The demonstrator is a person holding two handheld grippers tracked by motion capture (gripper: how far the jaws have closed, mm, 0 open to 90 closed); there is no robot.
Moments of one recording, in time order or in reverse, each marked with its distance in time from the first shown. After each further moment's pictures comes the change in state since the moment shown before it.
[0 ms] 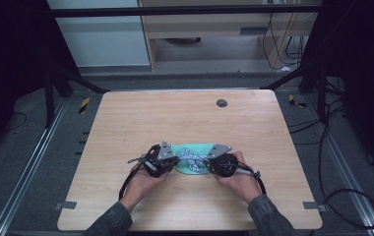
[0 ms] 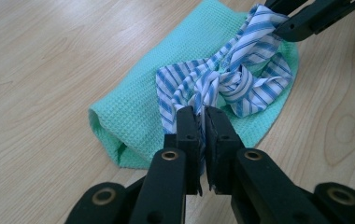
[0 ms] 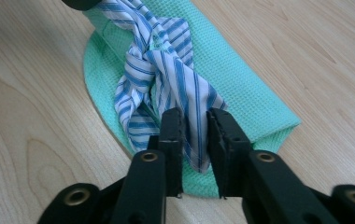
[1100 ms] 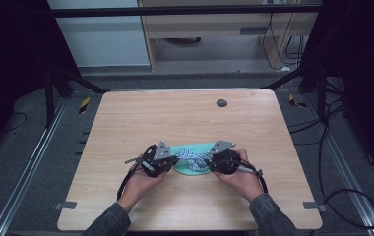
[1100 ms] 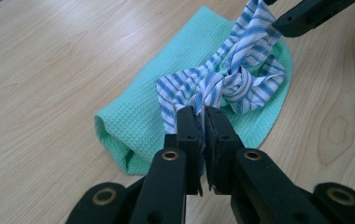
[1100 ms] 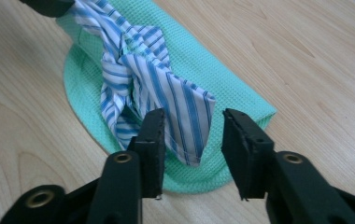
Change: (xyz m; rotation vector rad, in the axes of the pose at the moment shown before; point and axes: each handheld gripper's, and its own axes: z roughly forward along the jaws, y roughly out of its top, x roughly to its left) left arm 0.002 -0.002 -0.006 -0.027 -0.010 -0.003; right arm -0.009 0.004 -0.006 0.004 -0.028 0.062
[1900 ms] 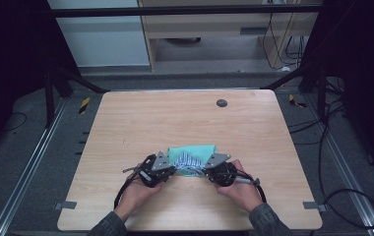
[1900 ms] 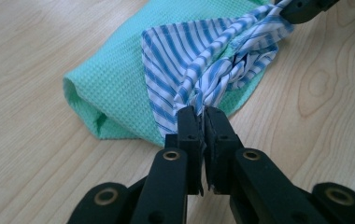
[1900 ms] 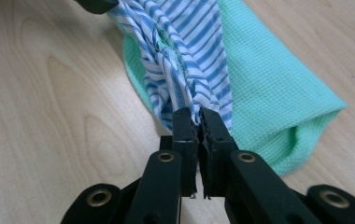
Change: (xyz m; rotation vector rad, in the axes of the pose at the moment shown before) left arm -0.014 -0.028 -0.003 0.037 -0.028 0.016; right arm 0.031 -0.016 -0.002 0.017 0.102 -0.073
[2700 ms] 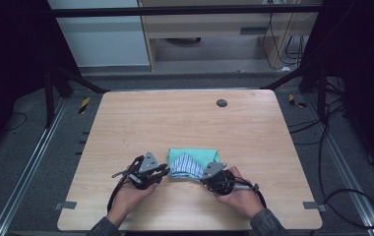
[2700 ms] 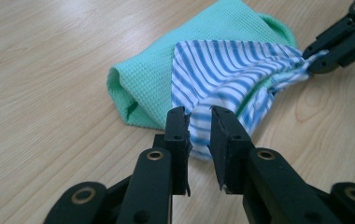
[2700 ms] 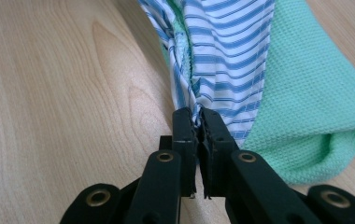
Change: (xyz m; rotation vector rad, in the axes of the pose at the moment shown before) left arm 0.005 -0.008 -0.021 -0.086 0.040 -0.086; right arm 0.017 -0.009 0.002 0.041 0.059 -0.086
